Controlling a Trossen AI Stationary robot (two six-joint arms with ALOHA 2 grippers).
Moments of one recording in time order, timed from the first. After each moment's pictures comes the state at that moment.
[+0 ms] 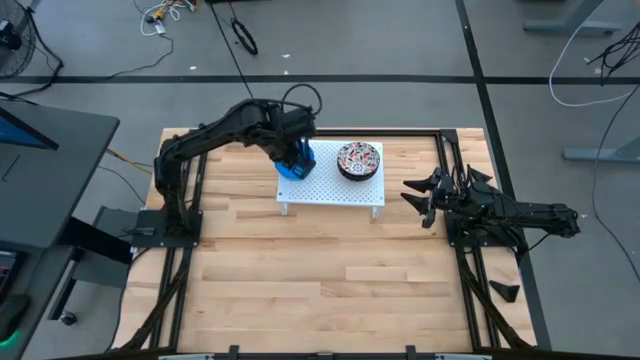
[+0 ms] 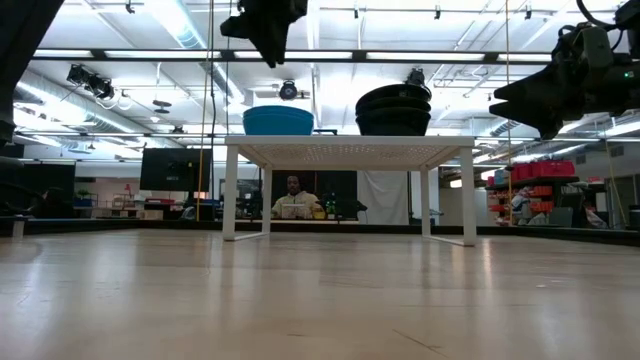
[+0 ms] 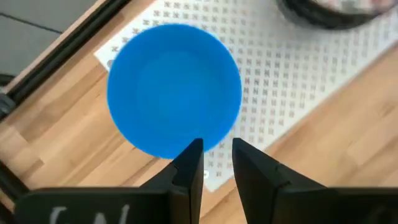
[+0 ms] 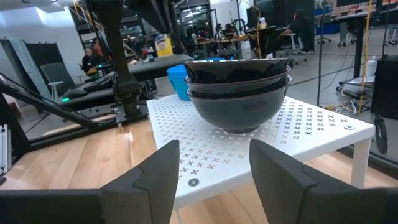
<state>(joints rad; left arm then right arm) 0.25 1.88 2.21 -1.57 -0.18 -0.58 -0.06 0.00 0.06 -0.06 0.25 0.17</state>
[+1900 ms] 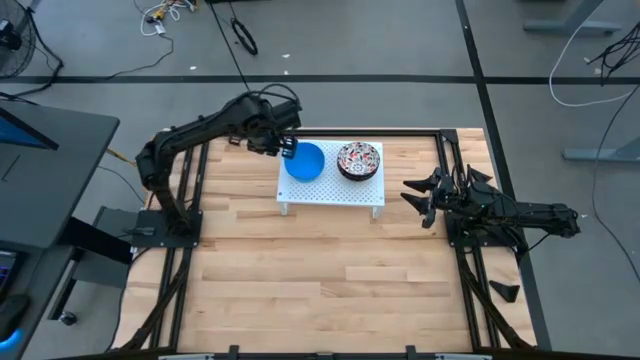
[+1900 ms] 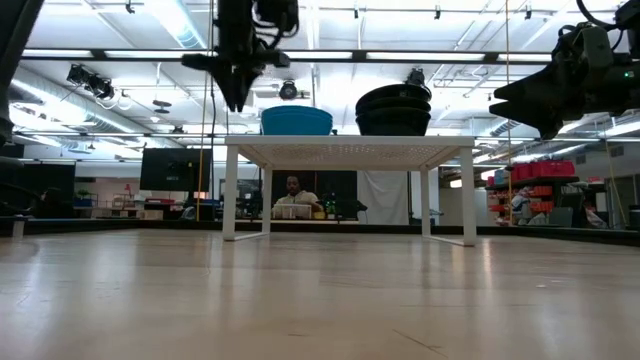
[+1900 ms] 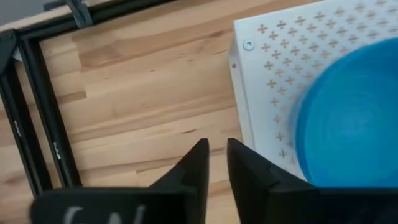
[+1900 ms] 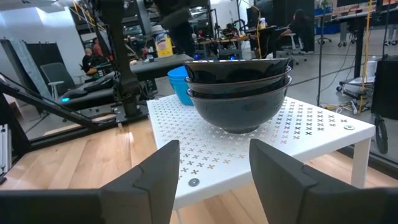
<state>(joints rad) 0.43 1.76 1.82 -1.47 -0.26 -0.87 -0.06 0.00 0.06 -0.06 0.25 0.17</state>
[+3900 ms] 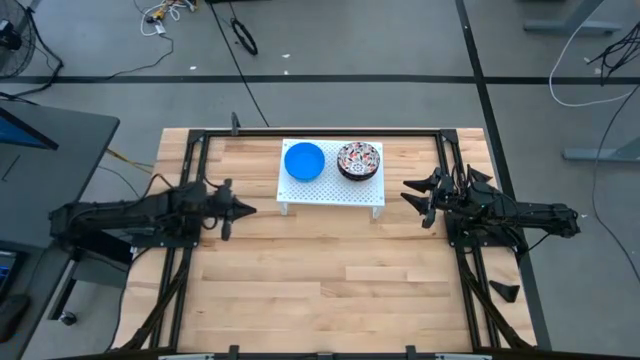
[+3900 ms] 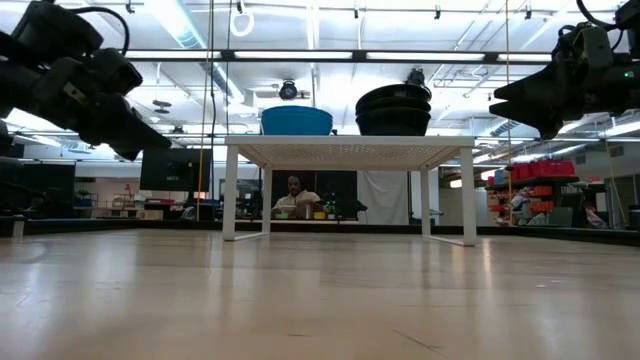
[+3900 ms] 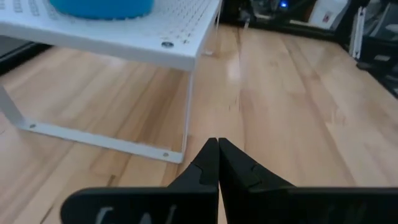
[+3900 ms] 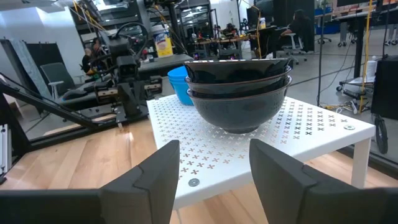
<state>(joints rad) 0.19 0.34 0.07 -0.05 0.09 -0.09 -0.06 0.00 0.06 -0.06 0.25 0.17</state>
